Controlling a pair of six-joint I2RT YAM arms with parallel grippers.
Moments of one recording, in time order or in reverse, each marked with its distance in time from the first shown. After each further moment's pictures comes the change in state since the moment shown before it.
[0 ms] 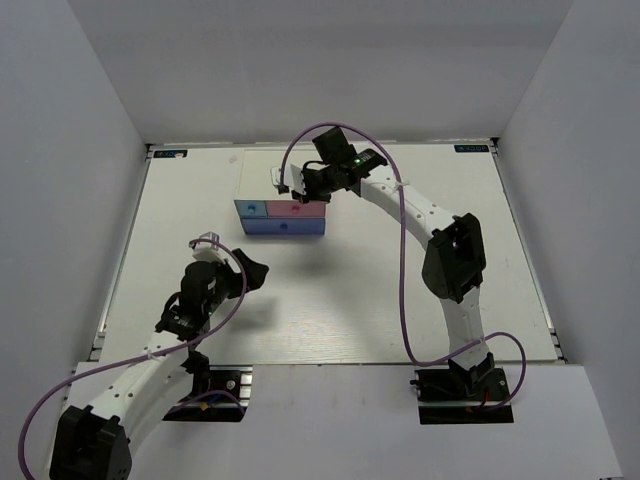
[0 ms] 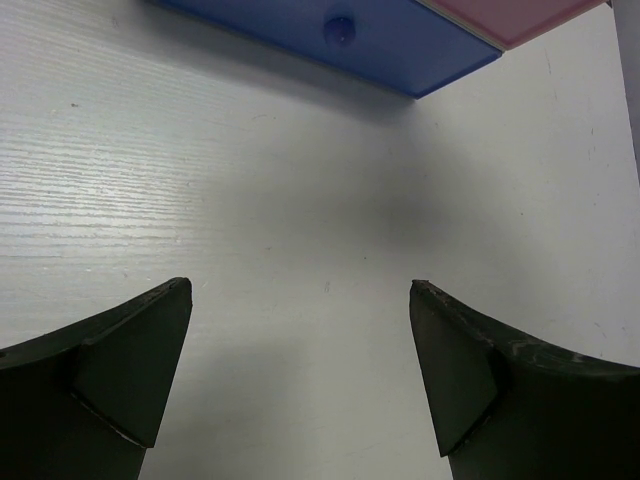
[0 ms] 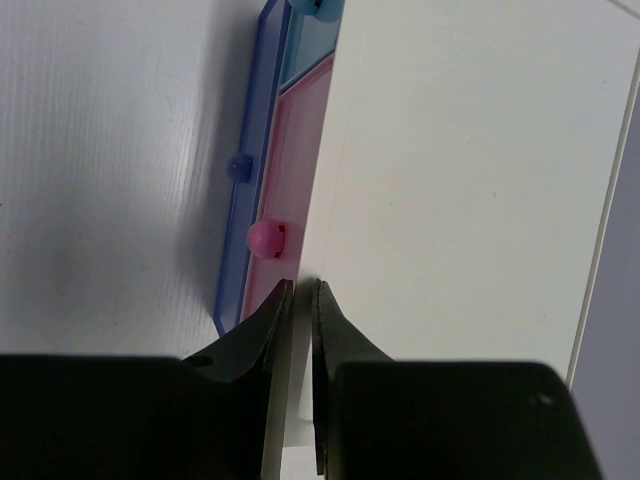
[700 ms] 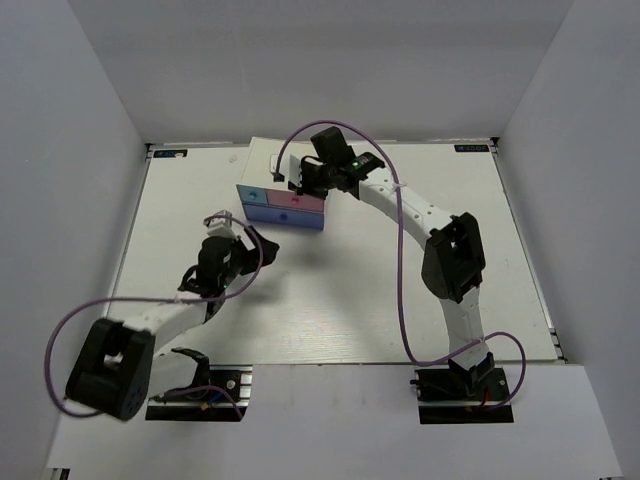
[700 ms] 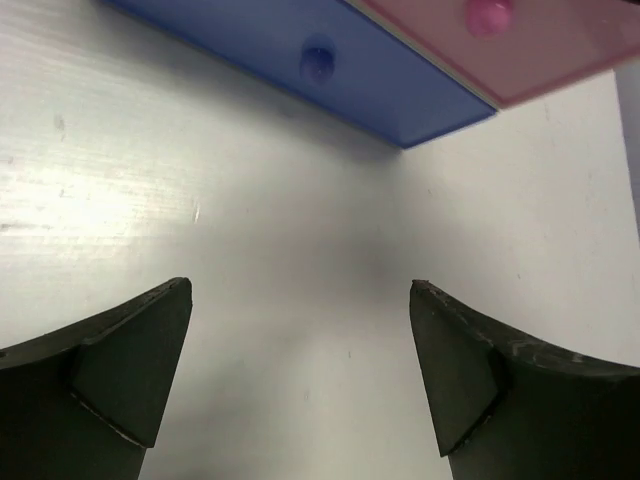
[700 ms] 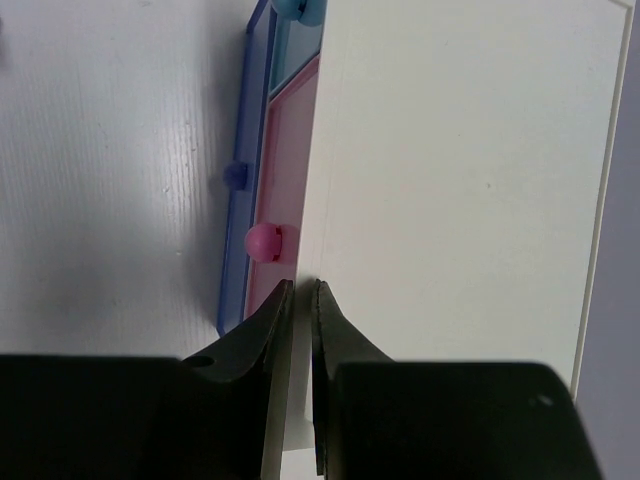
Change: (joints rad) left arm 0.000 0.581 0.164 0.410 0.003 -0.018; right arm 0.006 0.000 -0.037 0.144 0.116 0.187
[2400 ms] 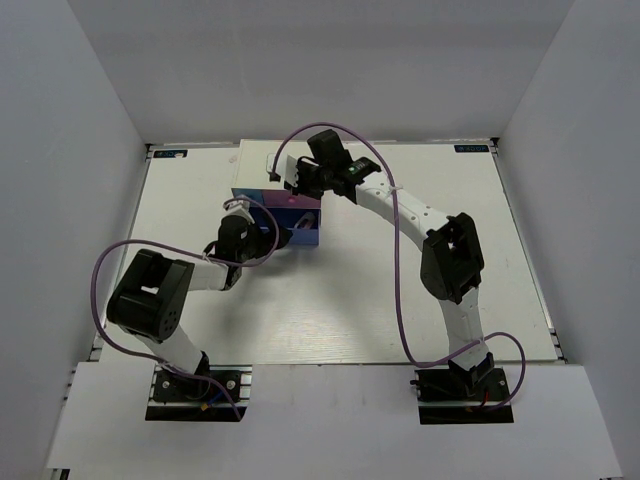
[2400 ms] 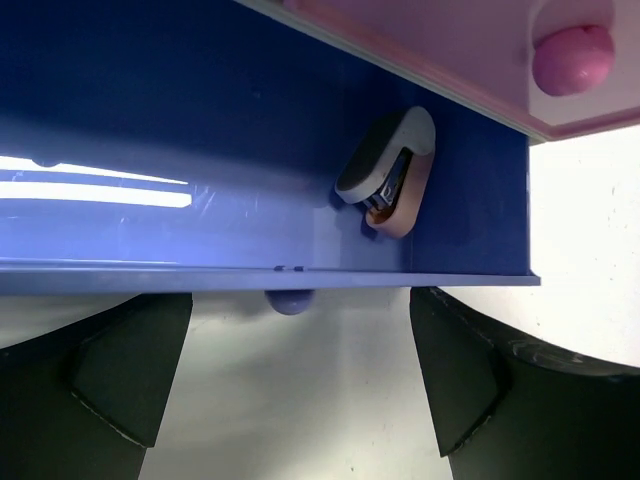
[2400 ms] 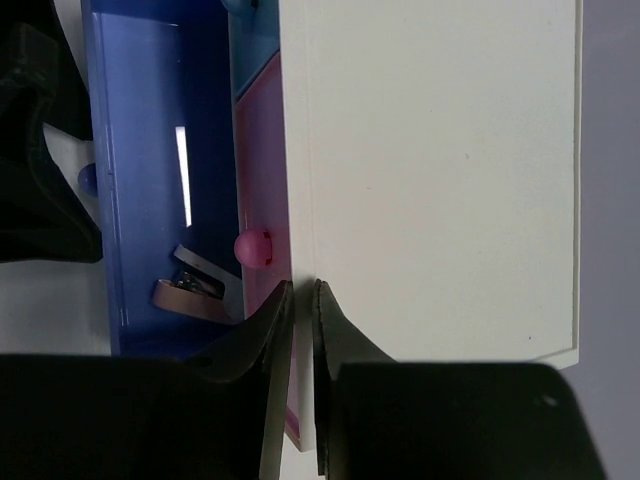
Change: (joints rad) left arm 0.015 0.343 0.161 0.142 0.075 -0.016; right arm 0.013 0.000 -0.036 0.105 0.044 0.029
